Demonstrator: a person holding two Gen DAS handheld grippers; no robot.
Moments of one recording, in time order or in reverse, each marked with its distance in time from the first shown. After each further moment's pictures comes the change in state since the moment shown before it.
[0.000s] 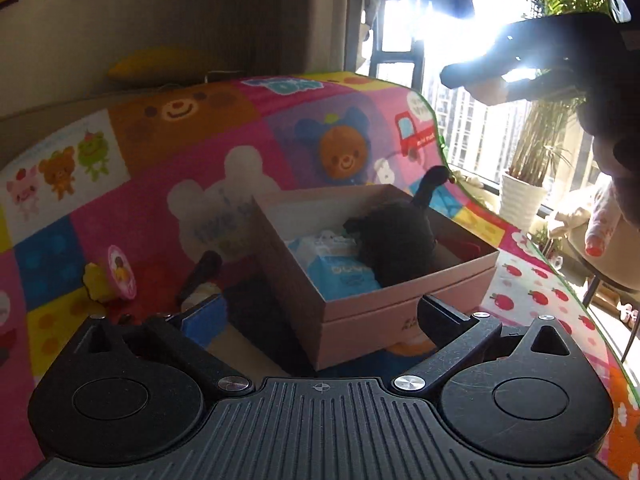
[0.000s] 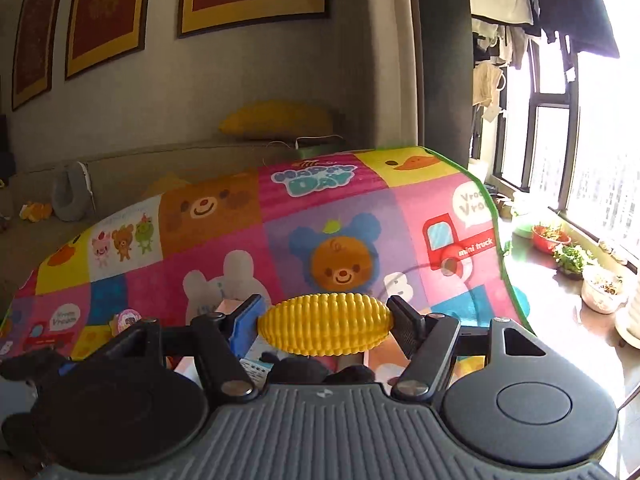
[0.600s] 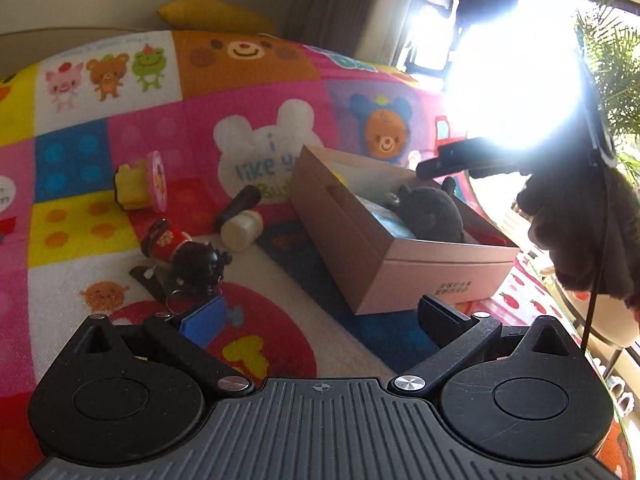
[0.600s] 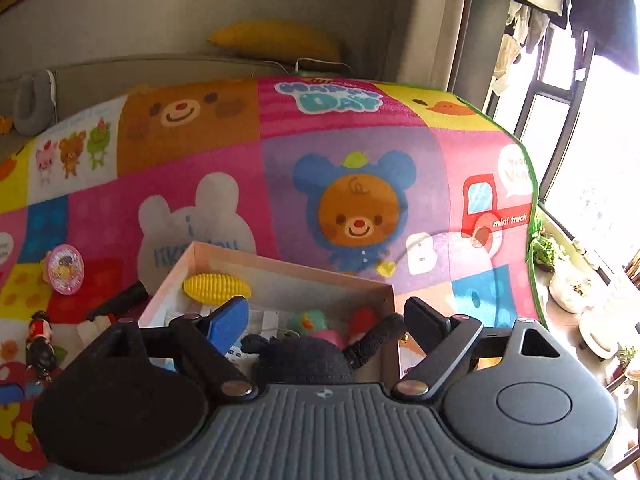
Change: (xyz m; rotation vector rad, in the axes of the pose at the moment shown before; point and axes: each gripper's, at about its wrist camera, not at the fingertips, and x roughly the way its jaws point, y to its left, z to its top) left arm -0.004 0.054 -0.041 -0.234 0.005 -0.054; right arm 0.112 0.050 -0.035 -0.148 0.206 -0.166
